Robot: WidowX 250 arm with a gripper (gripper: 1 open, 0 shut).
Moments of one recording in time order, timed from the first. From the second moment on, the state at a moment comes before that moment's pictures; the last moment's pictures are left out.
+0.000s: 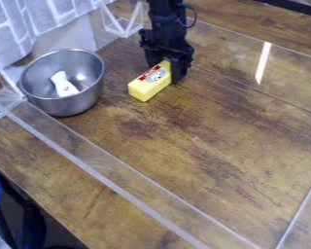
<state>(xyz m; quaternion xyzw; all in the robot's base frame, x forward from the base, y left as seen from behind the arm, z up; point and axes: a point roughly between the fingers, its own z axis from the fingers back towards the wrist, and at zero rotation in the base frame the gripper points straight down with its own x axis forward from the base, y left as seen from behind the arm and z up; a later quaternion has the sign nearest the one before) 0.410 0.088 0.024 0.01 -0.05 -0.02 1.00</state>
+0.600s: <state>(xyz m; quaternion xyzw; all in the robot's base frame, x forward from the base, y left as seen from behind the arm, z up) 0.399 0.089 0.124 0.03 -0.11 0.01 0.99</state>
